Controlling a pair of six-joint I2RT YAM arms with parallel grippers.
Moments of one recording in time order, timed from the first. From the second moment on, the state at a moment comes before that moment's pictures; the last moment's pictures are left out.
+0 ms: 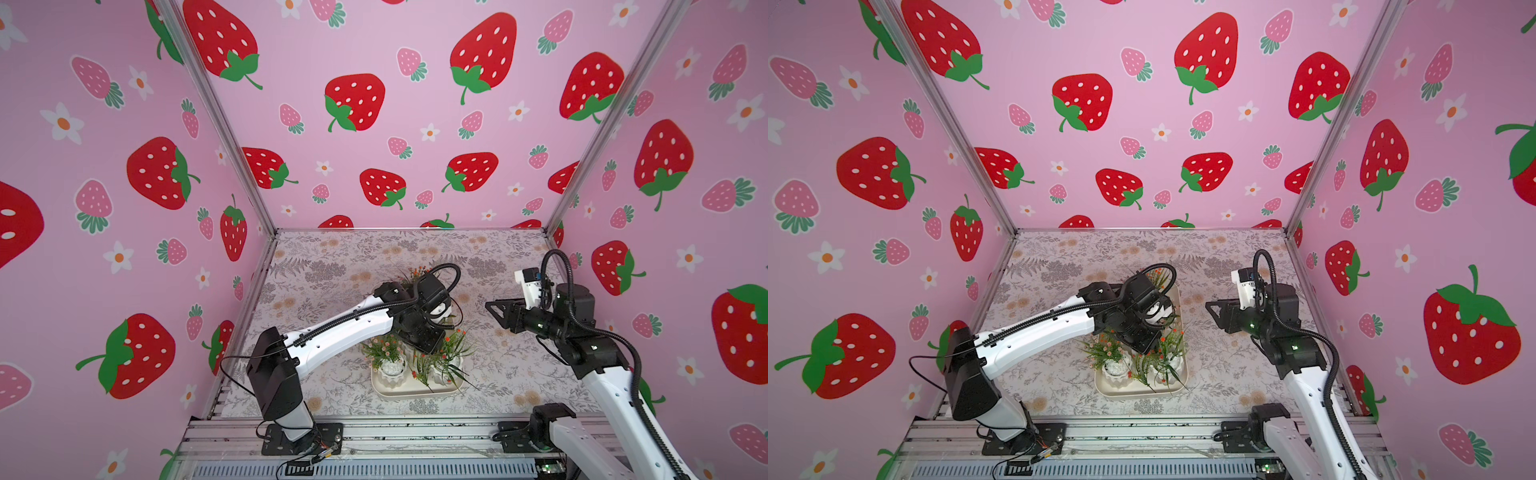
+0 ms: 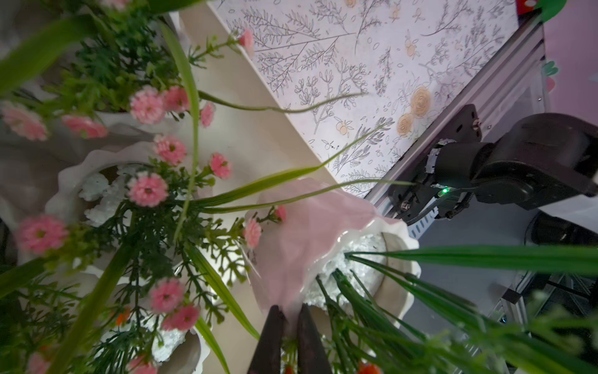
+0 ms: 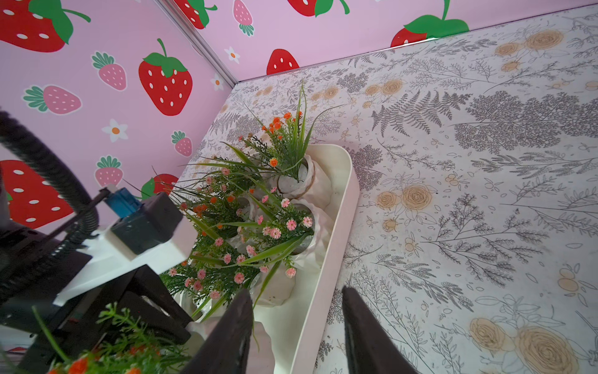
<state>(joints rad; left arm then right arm) -0.96 1.67 1.48 -1.04 0.30 -0.36 0.22 0.79 0.77 -0.52 -0.59 0.23</state>
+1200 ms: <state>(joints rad) -0.98 1.72 1.32 -0.93 0.21 -0.37 0.21 0.78 0.73 -0.55 -0.58 0.22</state>
